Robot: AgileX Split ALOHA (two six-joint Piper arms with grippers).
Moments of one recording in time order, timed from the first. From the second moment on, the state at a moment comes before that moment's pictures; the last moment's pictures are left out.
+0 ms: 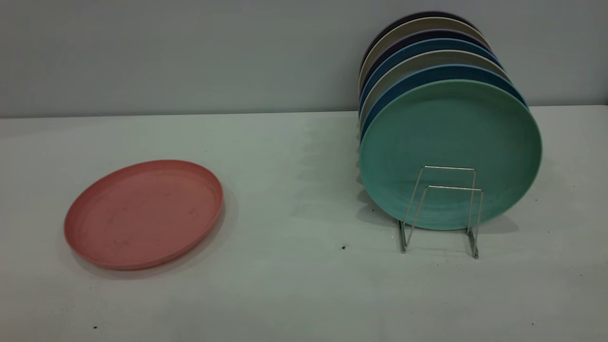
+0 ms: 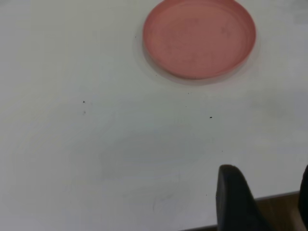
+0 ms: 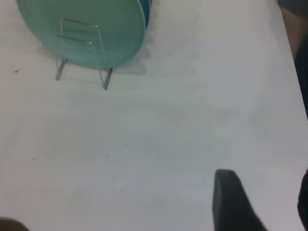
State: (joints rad) left arm -0.03 -0.02 -0.49 -0.04 1.13 0.11; right arm 0.05 -0.02 -0.47 -0.02 1.14 -0.08
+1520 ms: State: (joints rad) left arm -0.13 0.00 -0.49 -0.03 1.13 0.05; right arm 0.14 -0.02 -0.47 -0.02 1.14 -0.08
